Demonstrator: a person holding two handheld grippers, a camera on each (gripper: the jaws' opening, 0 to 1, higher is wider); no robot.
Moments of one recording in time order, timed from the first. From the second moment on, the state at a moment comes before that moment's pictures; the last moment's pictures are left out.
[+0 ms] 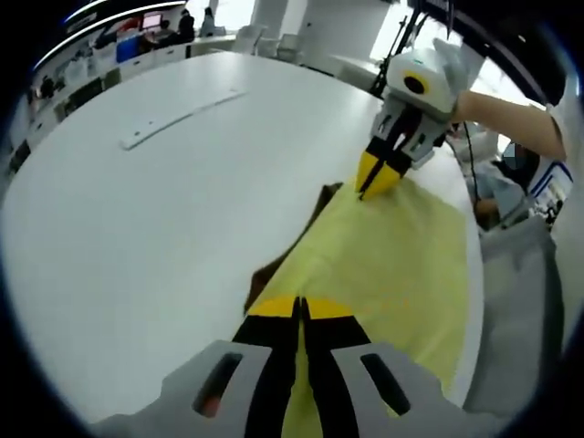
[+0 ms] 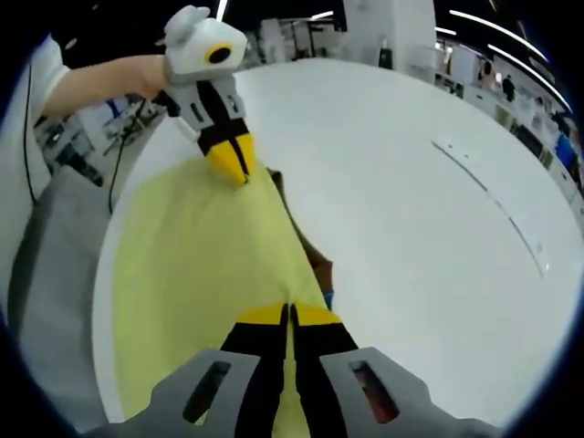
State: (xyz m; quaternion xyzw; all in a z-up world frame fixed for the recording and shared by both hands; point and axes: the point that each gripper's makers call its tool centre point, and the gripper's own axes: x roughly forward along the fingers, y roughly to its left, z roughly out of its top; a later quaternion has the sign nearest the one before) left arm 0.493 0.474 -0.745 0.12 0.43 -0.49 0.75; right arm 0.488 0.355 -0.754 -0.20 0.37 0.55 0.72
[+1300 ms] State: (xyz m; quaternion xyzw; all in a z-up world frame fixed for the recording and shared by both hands) left arm 0.508 0.477 -0.752 0.12 0.42 -0.46 0.77; right arm 0.503 0.355 -0.762 -0.25 0.34 0.53 0.73
